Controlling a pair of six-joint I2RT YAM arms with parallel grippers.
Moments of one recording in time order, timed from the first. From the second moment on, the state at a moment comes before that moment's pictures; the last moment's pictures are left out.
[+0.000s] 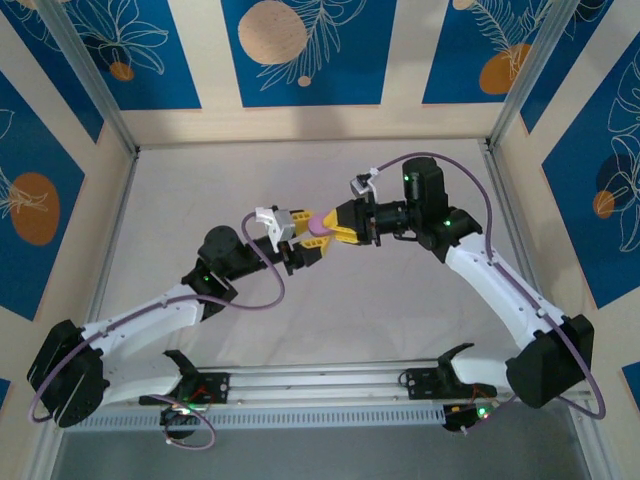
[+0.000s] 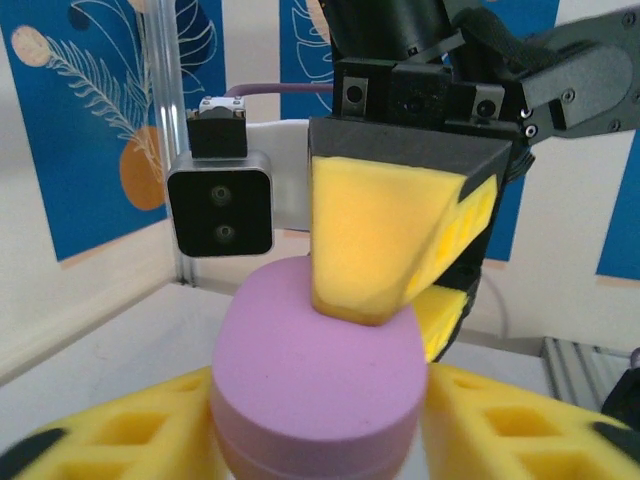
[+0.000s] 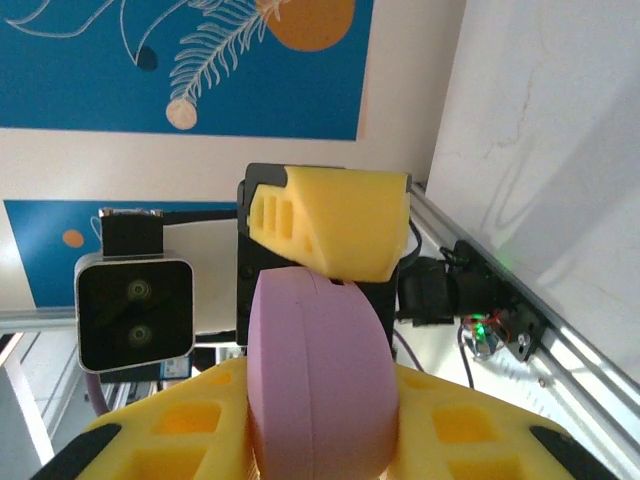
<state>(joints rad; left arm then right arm) -0.76 1.14 0.67 0.62 0.45 -0.08 0.44 1.23 1.11 -0.29 -1.10 1.08</state>
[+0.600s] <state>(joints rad) -0.77 0.90 0.59 0.26 0.09 -0.01 0.34 1.31 0.72 -0.17 -0.81 1.05</state>
